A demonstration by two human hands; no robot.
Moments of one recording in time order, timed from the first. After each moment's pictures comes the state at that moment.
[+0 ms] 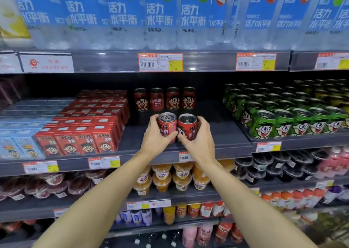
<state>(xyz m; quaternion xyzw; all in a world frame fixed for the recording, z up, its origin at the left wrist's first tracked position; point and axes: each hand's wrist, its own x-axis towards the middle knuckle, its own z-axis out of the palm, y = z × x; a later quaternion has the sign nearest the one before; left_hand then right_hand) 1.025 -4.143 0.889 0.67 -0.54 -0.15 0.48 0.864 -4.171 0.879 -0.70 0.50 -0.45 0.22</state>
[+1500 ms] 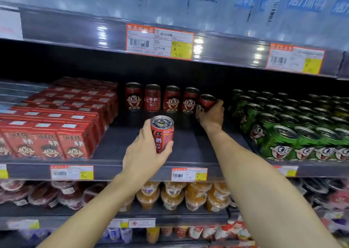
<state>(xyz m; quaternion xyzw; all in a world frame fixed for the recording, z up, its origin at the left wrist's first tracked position) 1.016 -4.146 0.866 0.74 -0.55 0.02 0.39 0.880 -4.361 0.894 -0.61 0.60 -0.46 0.23</state>
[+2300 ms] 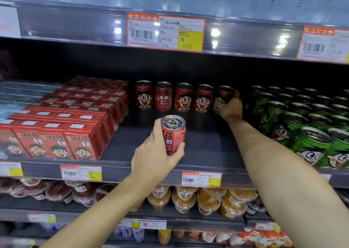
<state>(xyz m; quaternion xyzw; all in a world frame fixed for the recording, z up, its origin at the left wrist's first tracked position) 1.012 -4.150 0.865 0.74 -0.54 0.05 0.39 0.872 -4.424 0.891 -0.63 0.59 -0.44 0.24</state>
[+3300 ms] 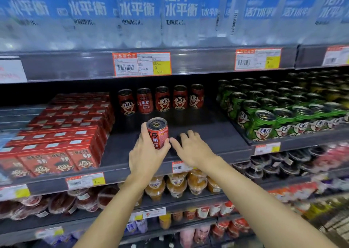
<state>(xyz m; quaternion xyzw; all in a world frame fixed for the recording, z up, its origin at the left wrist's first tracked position) 1.011 -4.146 0.874 0.76 -0.52 0.00 0.39 0.867 -4.209 0.885 -0.84 0.53 -0.06 0.11</state>
